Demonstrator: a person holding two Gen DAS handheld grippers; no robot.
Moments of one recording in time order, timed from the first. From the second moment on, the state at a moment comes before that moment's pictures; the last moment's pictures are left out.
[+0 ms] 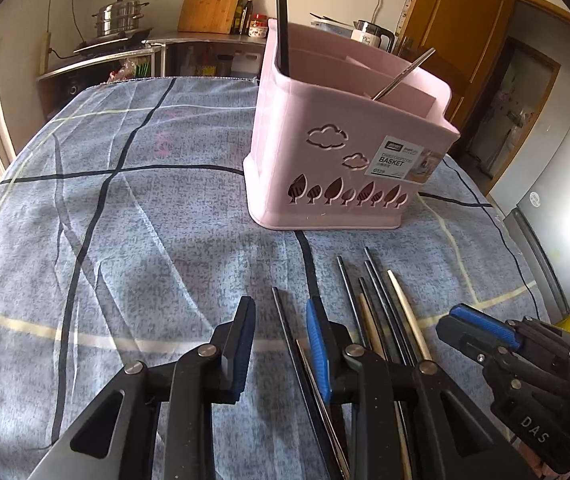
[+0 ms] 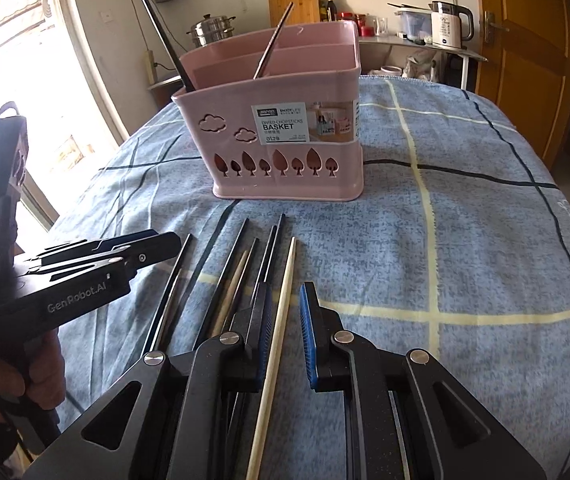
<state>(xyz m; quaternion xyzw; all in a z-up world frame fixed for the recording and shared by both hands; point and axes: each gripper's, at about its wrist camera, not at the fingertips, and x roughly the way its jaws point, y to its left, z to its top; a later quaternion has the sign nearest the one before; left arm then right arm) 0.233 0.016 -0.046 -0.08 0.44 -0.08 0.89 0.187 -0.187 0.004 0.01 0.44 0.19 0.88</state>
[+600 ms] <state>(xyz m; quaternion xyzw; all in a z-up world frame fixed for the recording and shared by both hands) 0.247 0.012 -0.058 -0.04 0.46 -0.08 0.88 0.210 -0.189 -0.014 0.00 0.47 0.18 0.87</state>
